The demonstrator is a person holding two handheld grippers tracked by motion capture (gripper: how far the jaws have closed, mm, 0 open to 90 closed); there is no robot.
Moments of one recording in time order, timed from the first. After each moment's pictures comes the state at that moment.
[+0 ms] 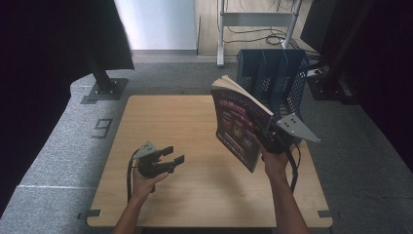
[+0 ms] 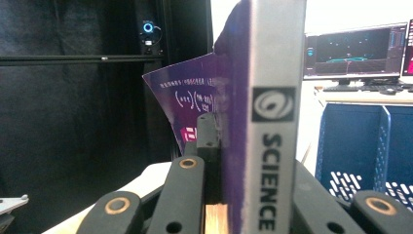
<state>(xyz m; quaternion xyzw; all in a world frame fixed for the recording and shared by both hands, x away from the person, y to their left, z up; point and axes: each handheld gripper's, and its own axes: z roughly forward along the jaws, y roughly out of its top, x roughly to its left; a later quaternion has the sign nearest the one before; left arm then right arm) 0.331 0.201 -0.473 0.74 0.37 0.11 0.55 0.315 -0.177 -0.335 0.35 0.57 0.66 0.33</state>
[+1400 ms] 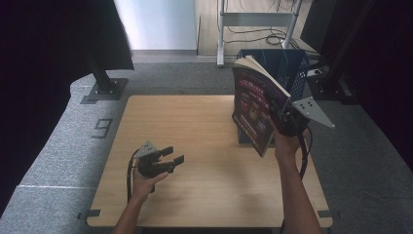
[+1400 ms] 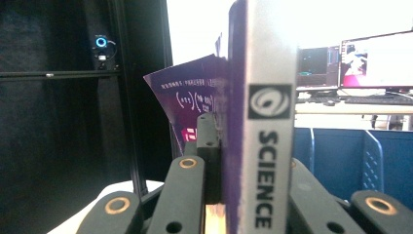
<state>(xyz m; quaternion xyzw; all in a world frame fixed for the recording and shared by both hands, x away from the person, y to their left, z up) 0.333 0.202 -0.477 0.74 0.38 0.11 0.54 0.343 -0.207 -0.311 0.39 0.53 0.64 0.39</state>
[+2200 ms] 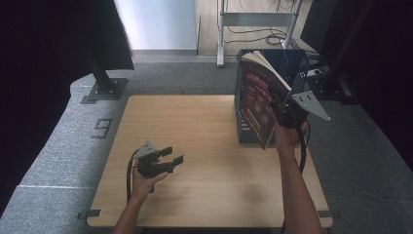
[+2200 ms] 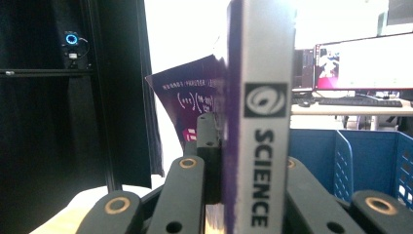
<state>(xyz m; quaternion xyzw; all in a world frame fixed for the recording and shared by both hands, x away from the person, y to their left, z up) 0.334 0.203 -0.479 0.74 0.38 0.11 0.54 0.373 -0.214 -0.321 0.41 0.51 0.62 0.42</state>
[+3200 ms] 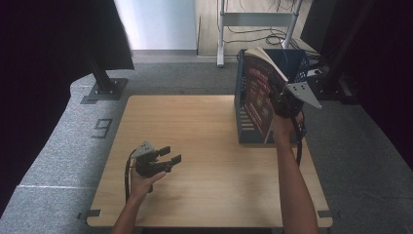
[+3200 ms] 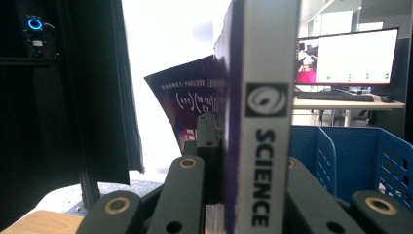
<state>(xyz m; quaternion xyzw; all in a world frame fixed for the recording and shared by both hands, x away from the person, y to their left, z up) 0.334 0.210 -0.479 0.74 0.39 0.11 0.54 0.409 -0.214 -0.324 0.44 0.51 0.59 0.44</state>
